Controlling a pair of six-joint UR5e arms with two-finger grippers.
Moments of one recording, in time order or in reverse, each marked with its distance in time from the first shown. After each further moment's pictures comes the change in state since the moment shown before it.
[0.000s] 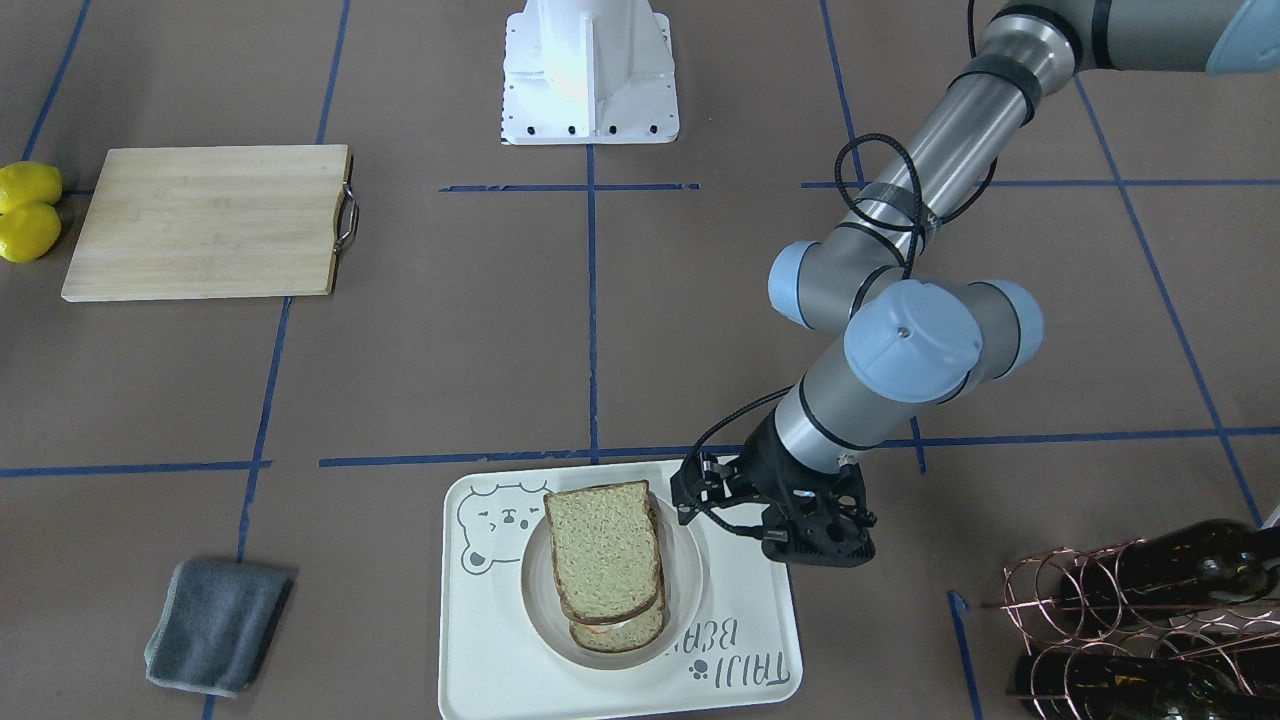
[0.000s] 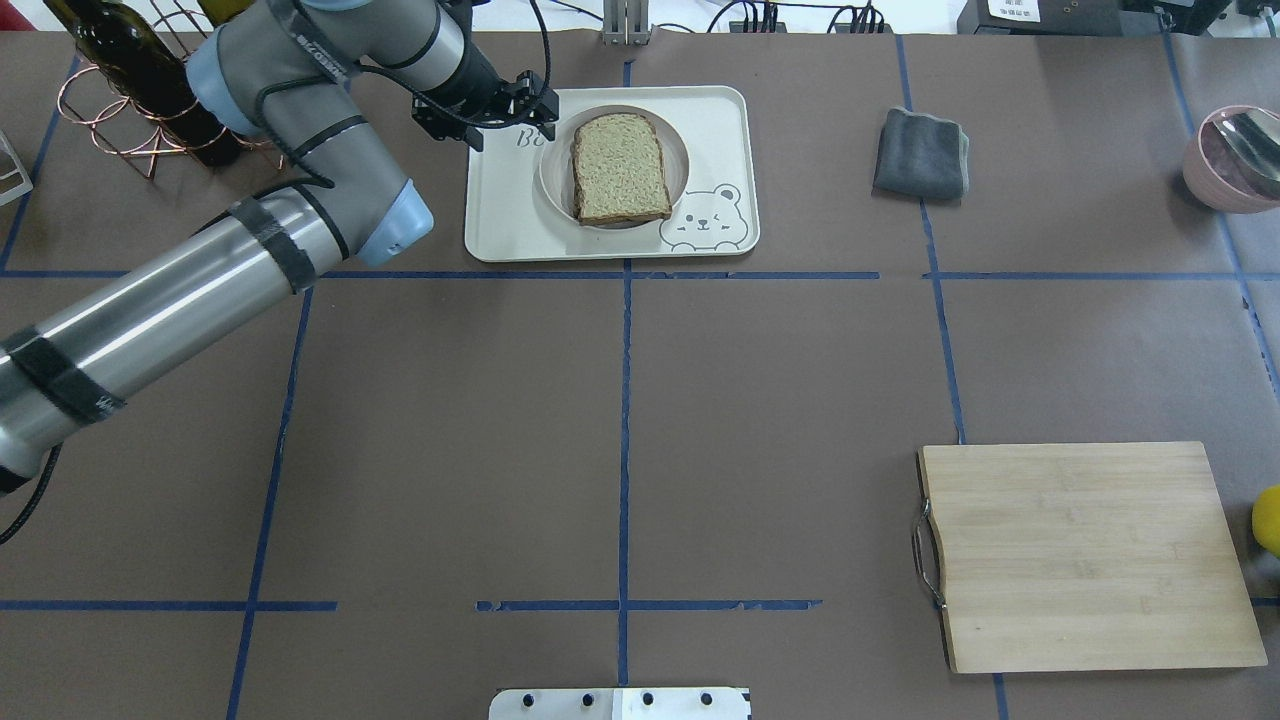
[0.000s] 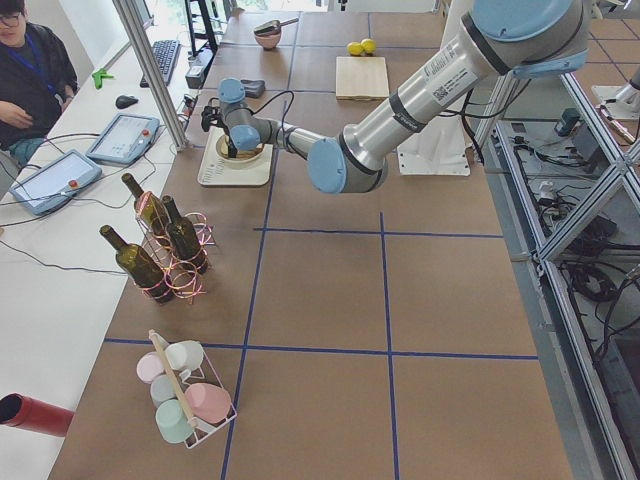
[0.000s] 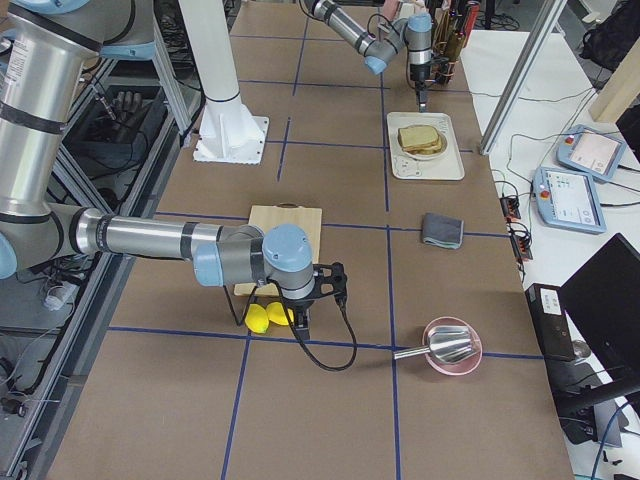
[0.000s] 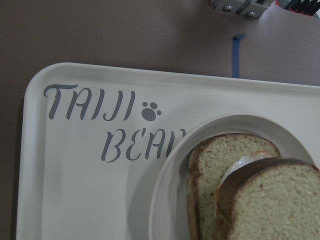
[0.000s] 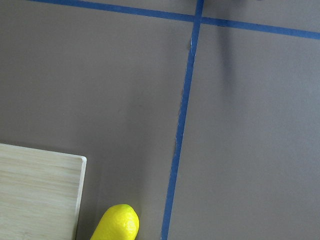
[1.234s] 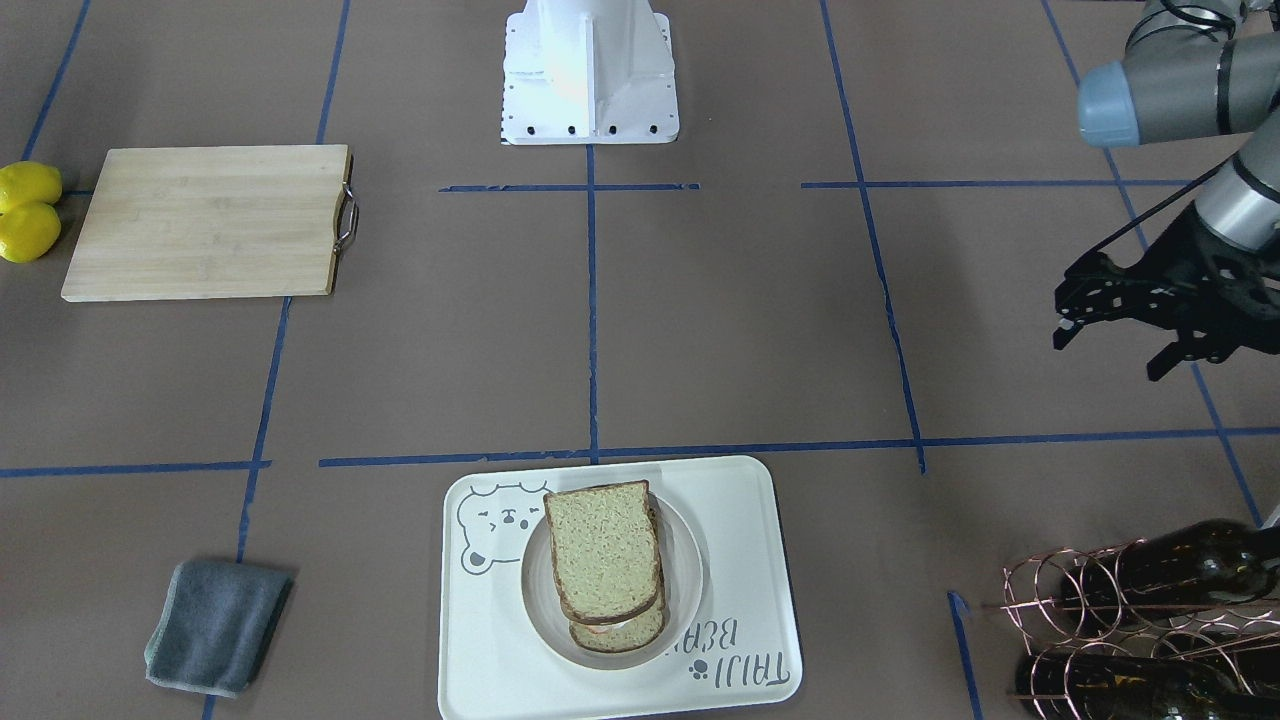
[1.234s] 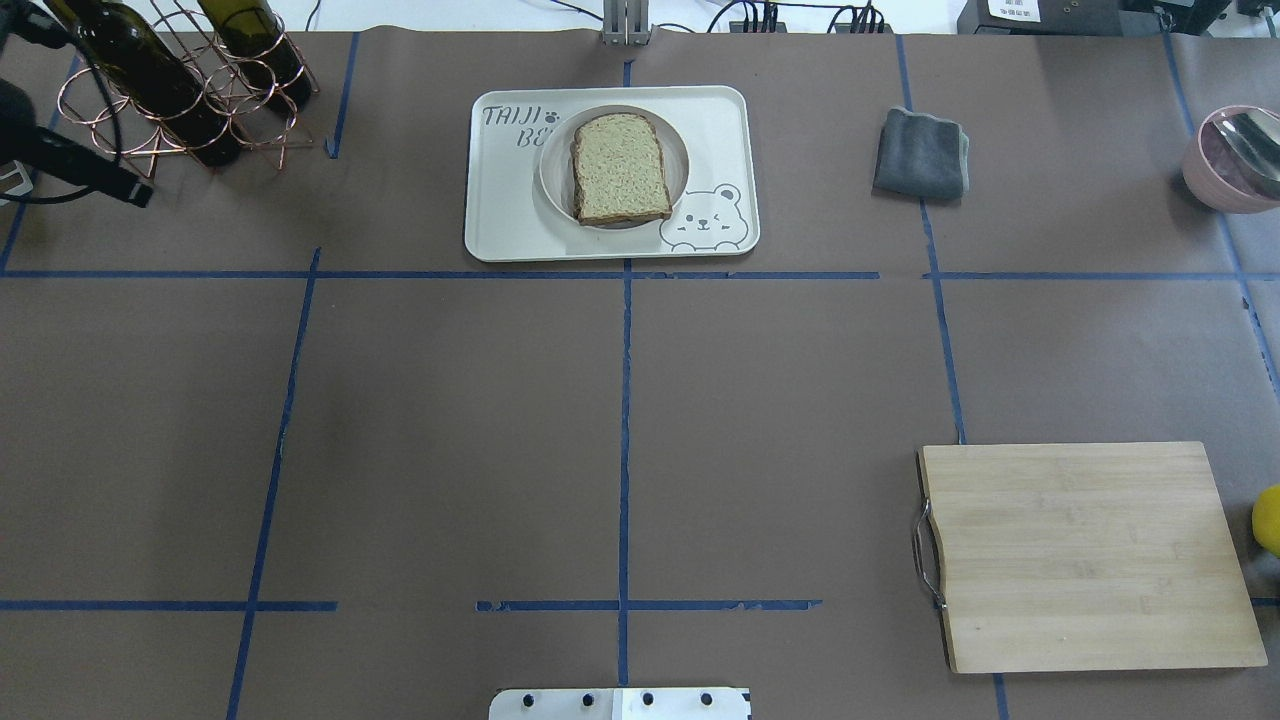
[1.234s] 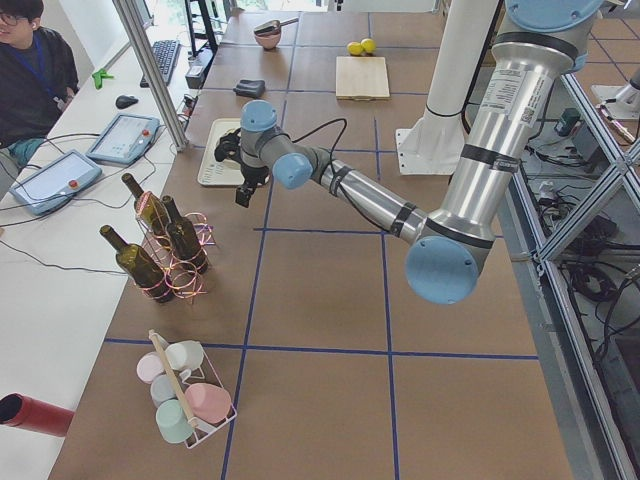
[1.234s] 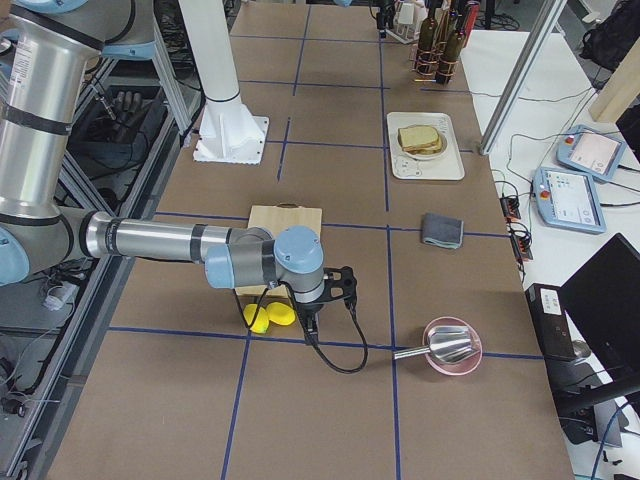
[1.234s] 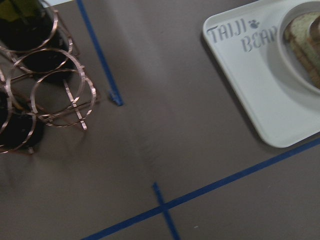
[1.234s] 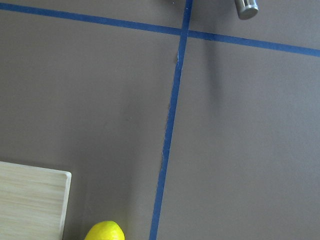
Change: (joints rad) left arm -0.309 0.697 -0.684 0.367 -0.054 0.794; right arm 0.000 0.052 -0.043 -0.003 -0.027 0.002
